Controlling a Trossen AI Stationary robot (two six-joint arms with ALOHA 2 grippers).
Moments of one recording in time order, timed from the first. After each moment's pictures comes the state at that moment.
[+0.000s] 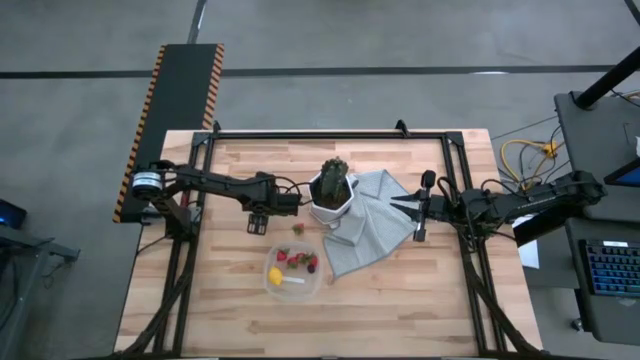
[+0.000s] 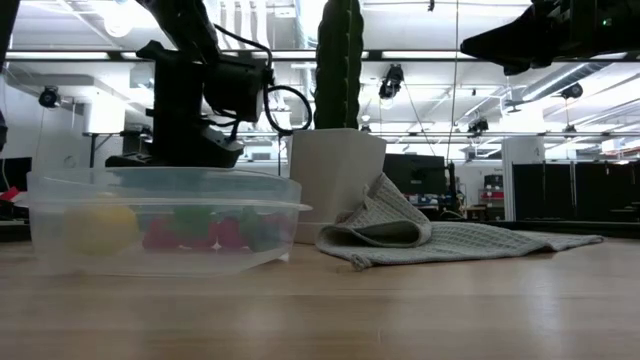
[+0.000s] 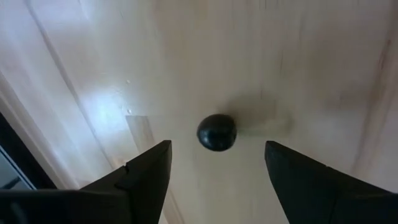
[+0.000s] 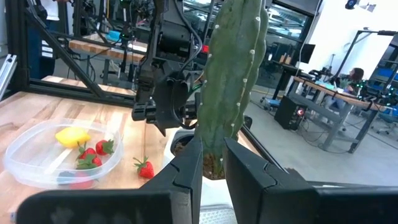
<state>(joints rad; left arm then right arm) 0.10 1.66 1.01 -0.98 -0.38 0.20 0.19 0.60 0.25 0.35 0.39 -0.25</state>
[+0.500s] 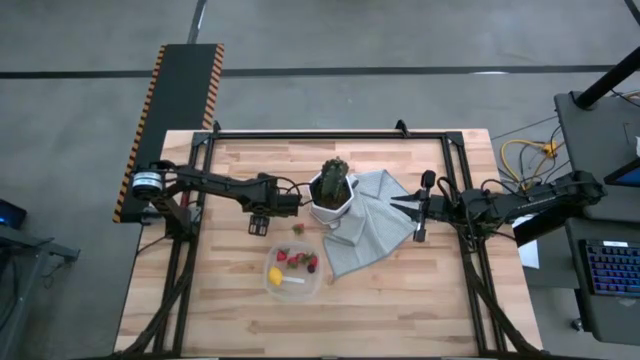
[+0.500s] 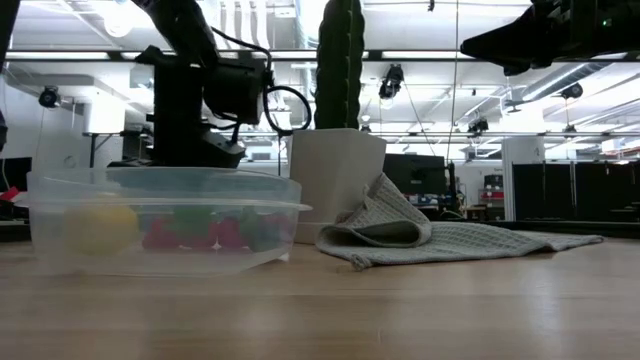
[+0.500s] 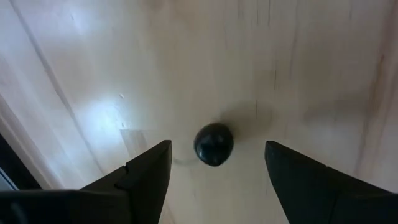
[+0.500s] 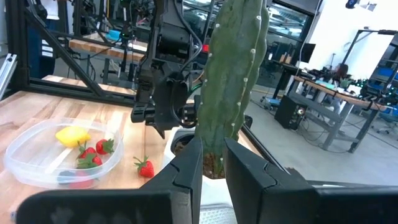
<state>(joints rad) 0.10 1.67 0.99 -0.92 -0.36 0.22 0.19 0.60 0.25 0.35 0.39 -0.24</state>
